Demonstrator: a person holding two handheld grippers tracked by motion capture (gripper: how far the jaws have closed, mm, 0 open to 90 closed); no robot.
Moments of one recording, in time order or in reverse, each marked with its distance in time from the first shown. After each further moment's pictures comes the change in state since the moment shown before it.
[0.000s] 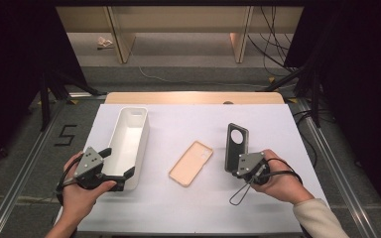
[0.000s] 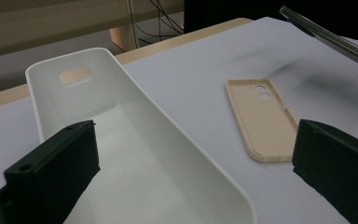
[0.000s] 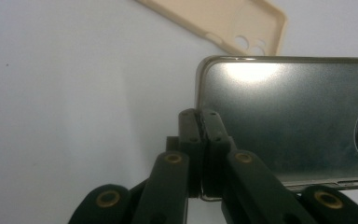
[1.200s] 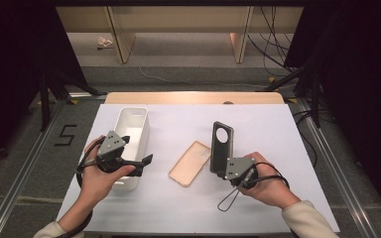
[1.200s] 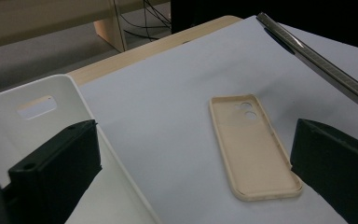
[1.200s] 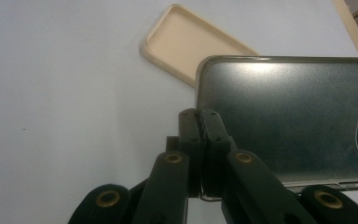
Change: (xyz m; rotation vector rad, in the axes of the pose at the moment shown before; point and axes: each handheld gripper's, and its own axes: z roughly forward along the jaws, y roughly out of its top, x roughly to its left) left arm -0.018 0.044 0.042 0.060 -0.052 0.011; right arm 0.016 0.026 0.012 -0.120 -0.006 -0.044
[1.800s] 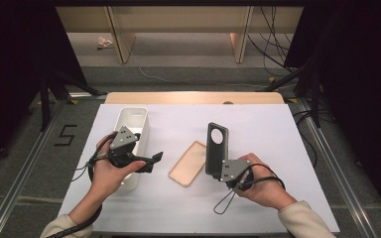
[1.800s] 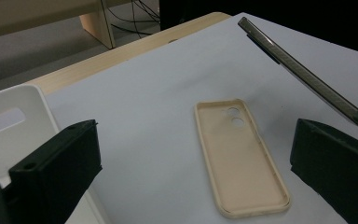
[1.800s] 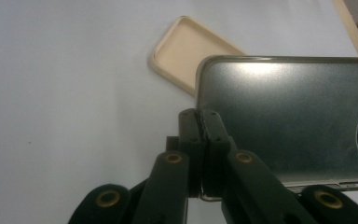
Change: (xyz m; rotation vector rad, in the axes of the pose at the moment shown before) left arm -0.011 0.013 0.021 0.027 -0.040 0.000; right arm 0.005 0.008 0.006 -0.014 0.006 -0.026
